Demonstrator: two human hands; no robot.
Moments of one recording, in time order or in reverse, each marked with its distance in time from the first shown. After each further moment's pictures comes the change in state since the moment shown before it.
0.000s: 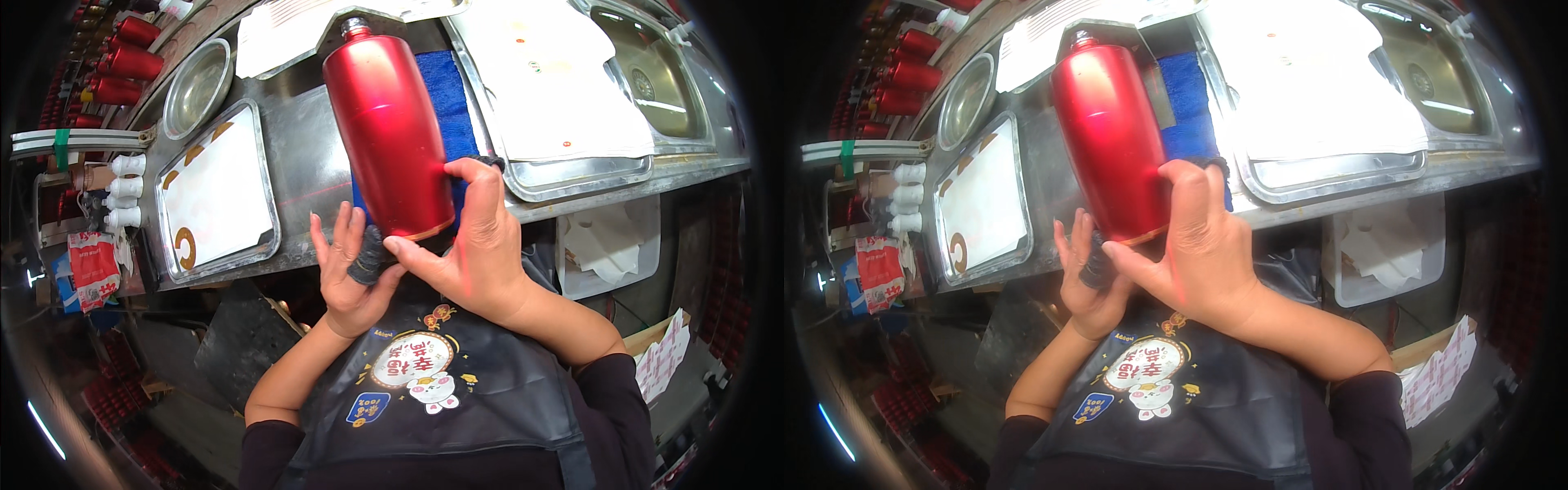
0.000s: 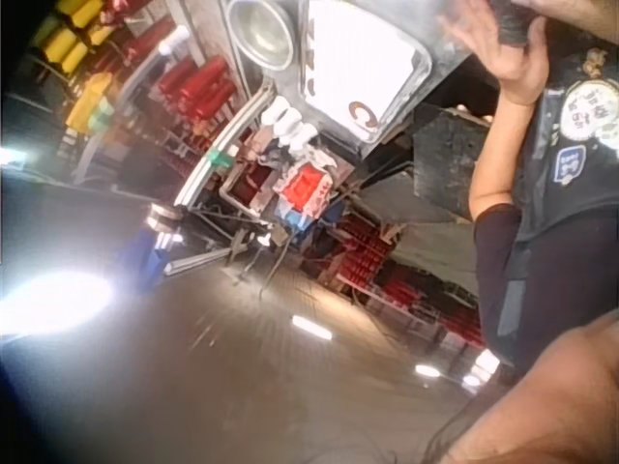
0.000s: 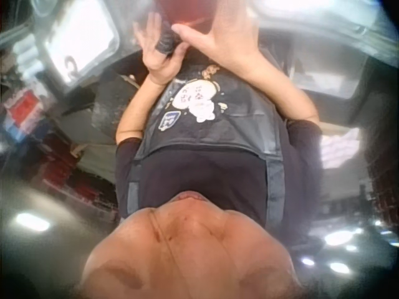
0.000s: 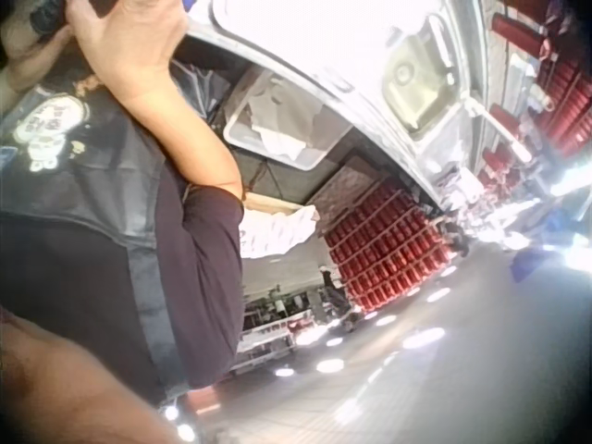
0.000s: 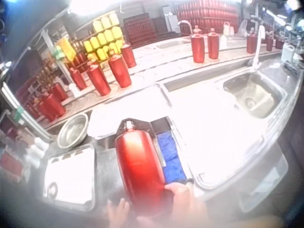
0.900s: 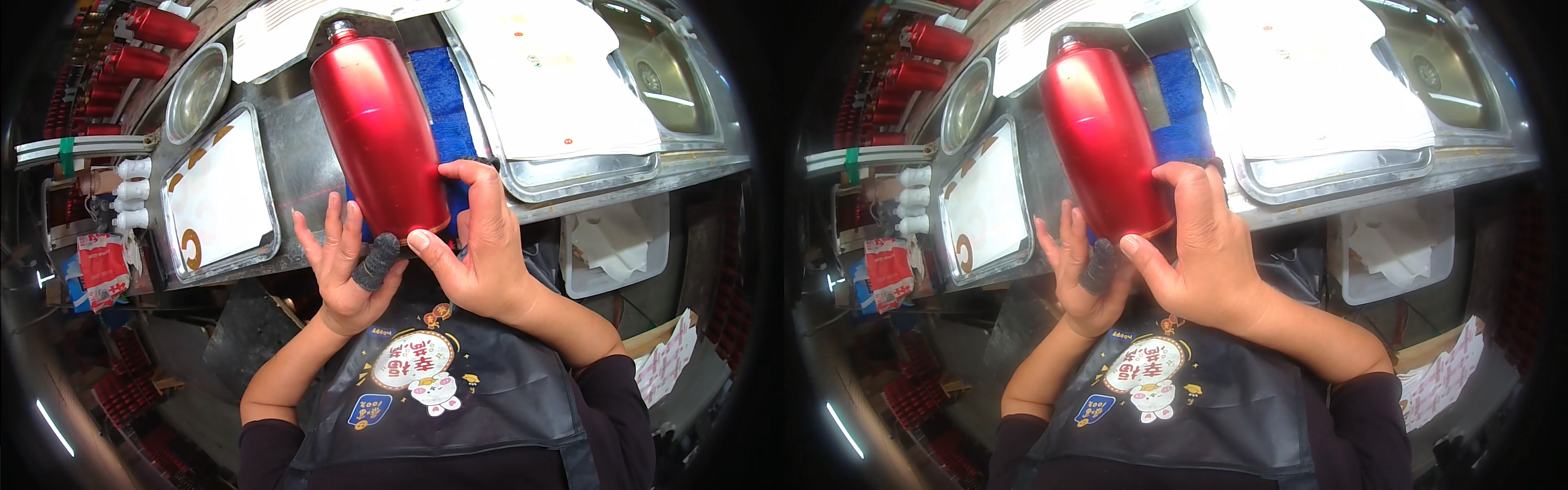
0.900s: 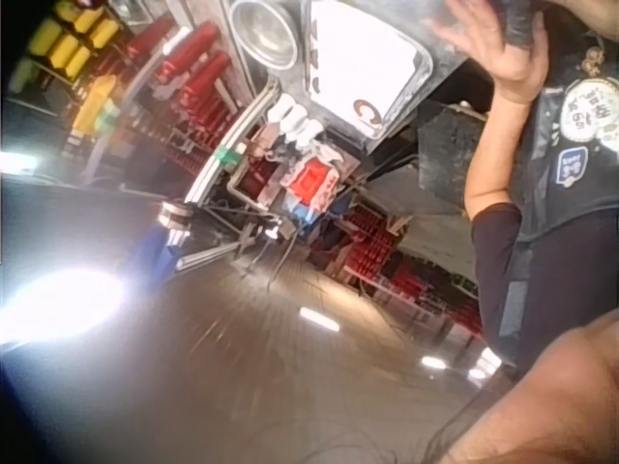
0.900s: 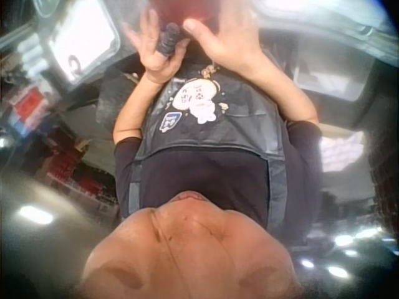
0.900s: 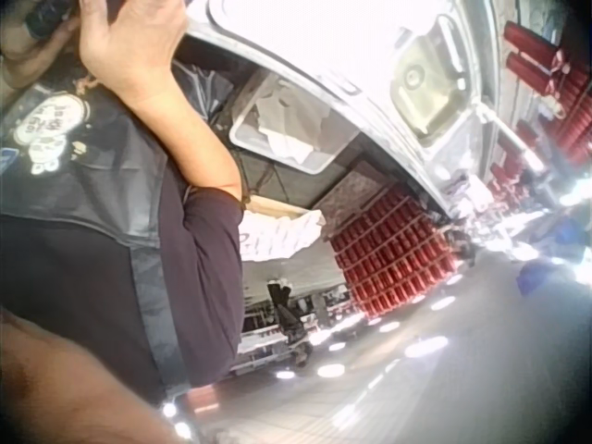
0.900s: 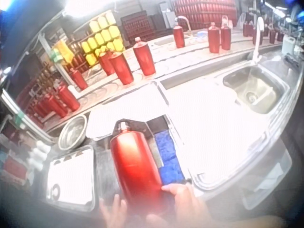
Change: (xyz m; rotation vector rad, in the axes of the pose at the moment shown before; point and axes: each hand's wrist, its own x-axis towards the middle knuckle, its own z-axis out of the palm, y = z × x) left_hand 0.016 0.001 -0.014 0.112 -0.080 0.032; right_hand -0.003 0.008 0.003 0.187 -0.058 0.052
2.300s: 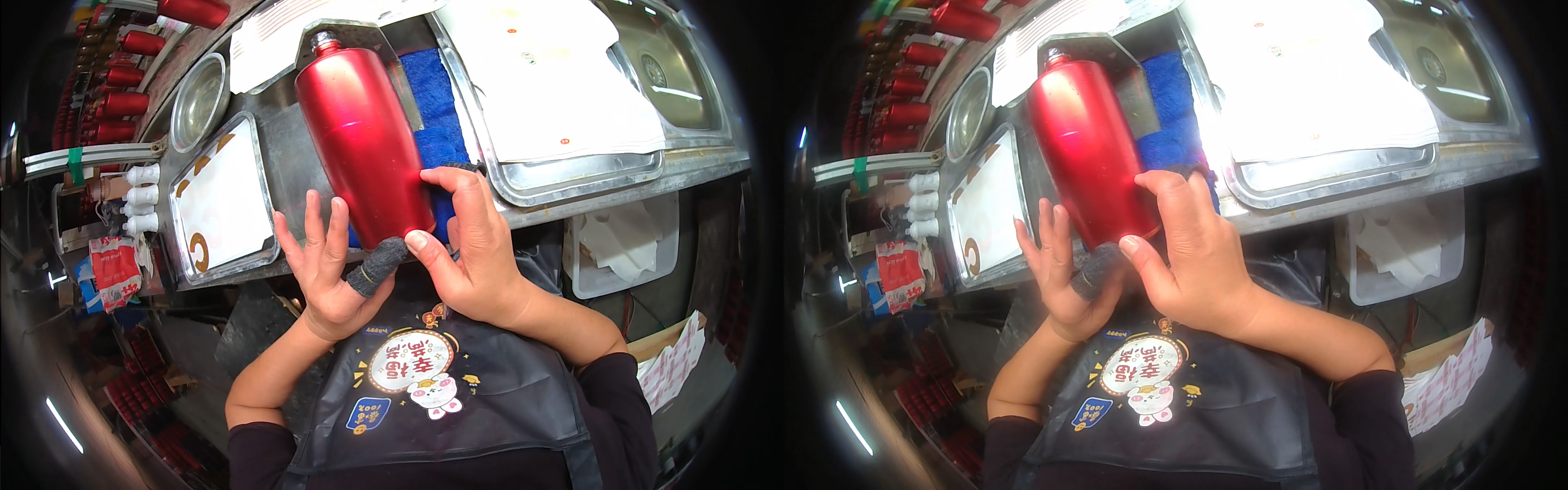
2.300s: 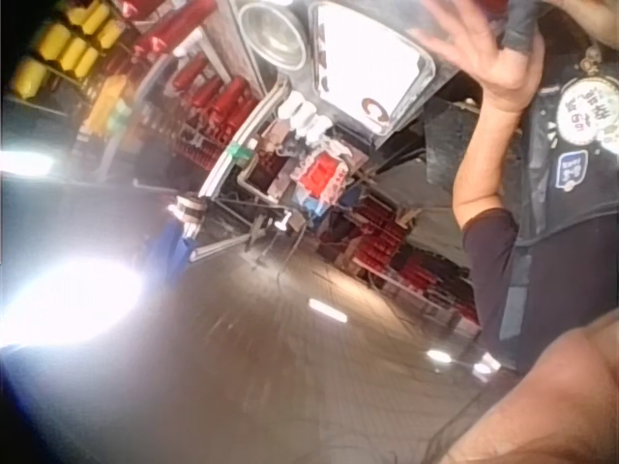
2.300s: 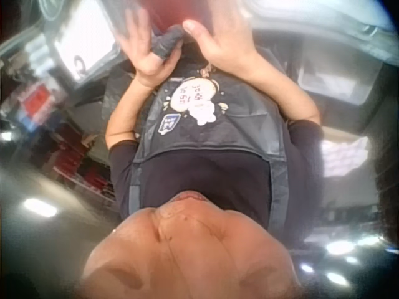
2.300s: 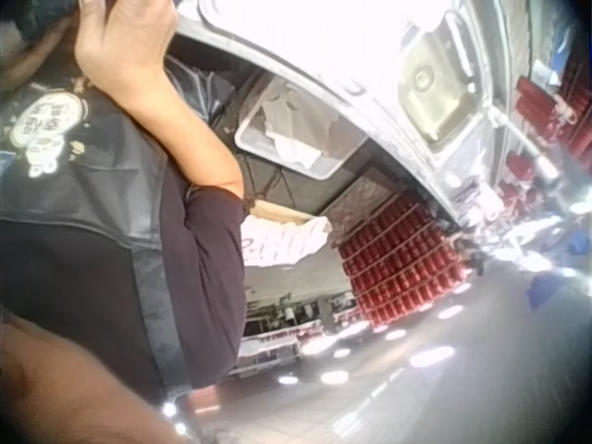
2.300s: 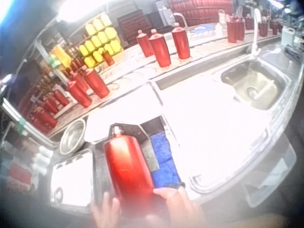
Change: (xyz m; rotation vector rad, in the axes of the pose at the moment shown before) left_hand 0.020 0.008 -0.019 0.188 -0.061 0.093; right_hand 0.002 0.001 -0.006 0.090 -0.009 0.002
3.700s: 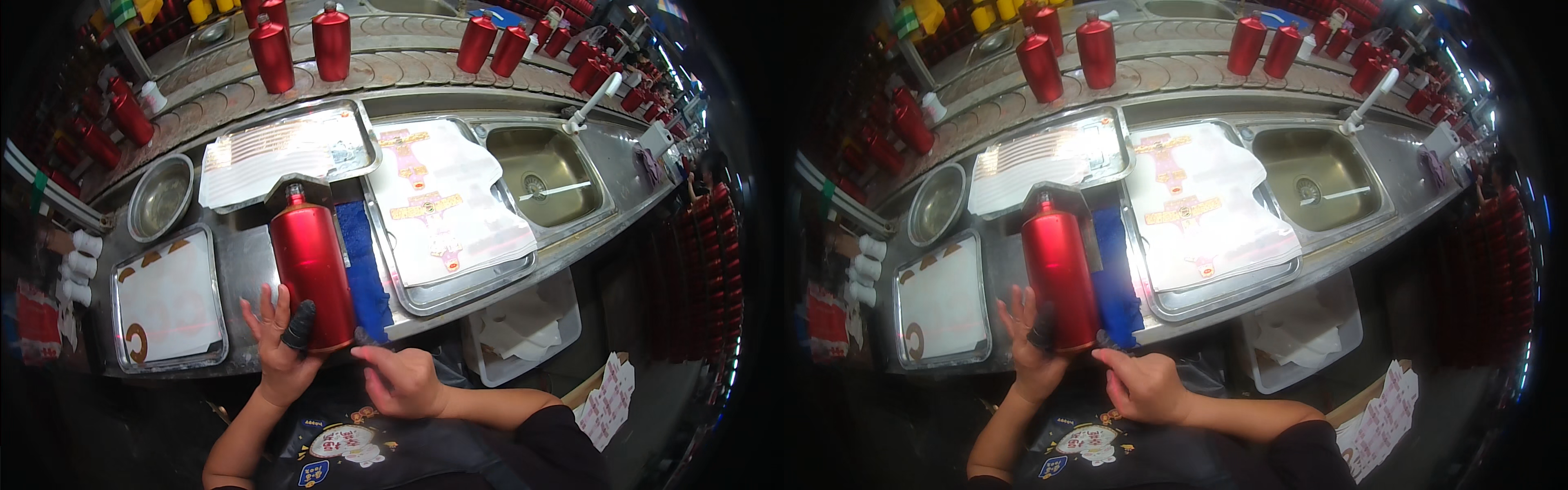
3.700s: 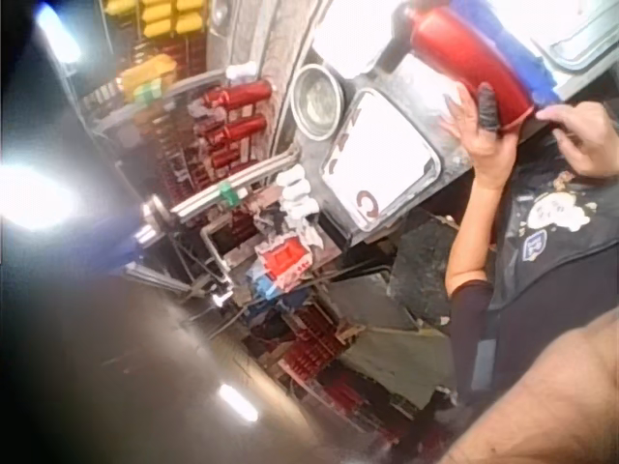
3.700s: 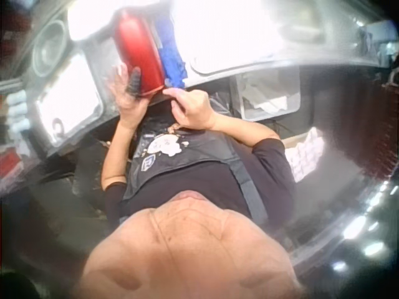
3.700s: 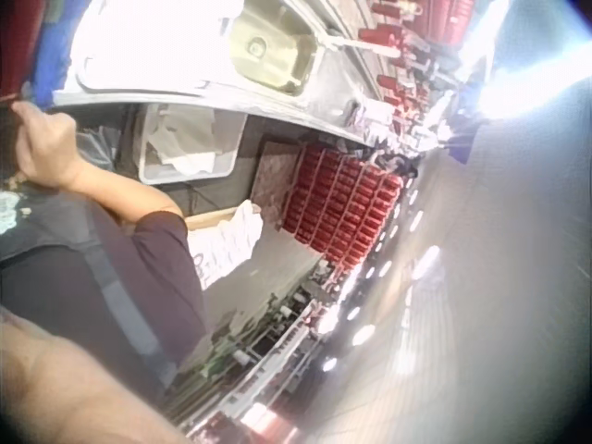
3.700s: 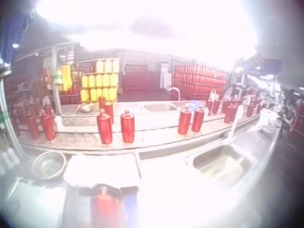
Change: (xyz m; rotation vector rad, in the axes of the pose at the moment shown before) left_hand -0.001 -0.029 0.041 -0.267 0.182 -0.165; right_hand -0.035 0.006 0.001 -0.328 -0.036 -0.375
